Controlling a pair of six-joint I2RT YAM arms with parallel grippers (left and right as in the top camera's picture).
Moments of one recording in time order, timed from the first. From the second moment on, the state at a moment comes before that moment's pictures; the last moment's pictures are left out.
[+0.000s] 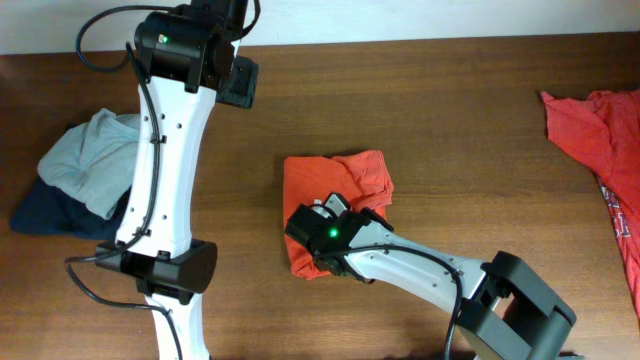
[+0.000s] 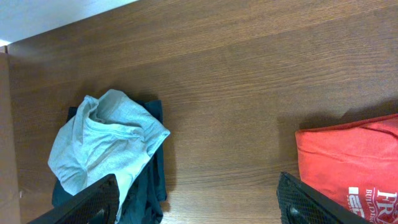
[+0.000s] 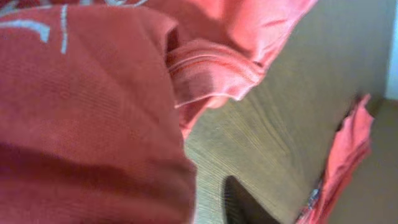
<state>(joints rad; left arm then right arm) -0.29 2.13 2.65 -1.63 -0.33 -0.03 0.89 1.77 1.11 -0.94 0.64 0.10</state>
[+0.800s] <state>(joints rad) -0.22 2.13 2.65 -1.68 -0.28 -0.02 0.61 1.77 1.11 -0.99 0.44 0.33</state>
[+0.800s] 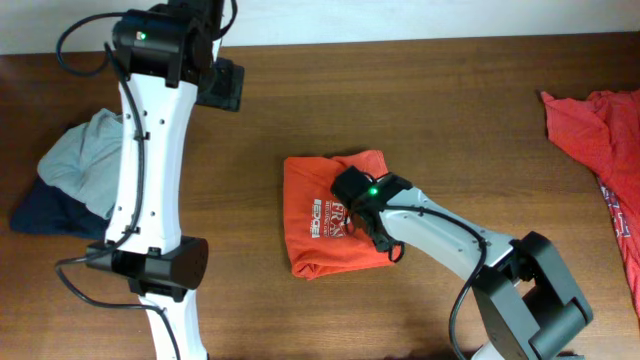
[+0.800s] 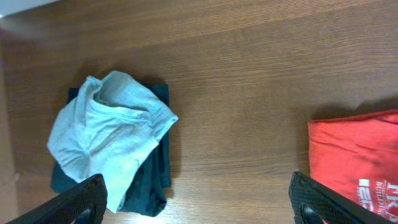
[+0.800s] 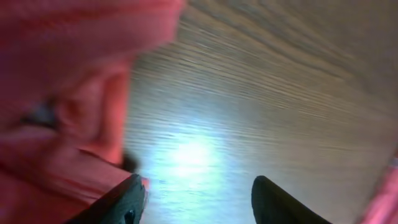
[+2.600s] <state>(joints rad) -0.30 2.13 1.53 -0.99 0.30 0.03 0.15 1.92 1.12 -0.47 -0.48 0.21</state>
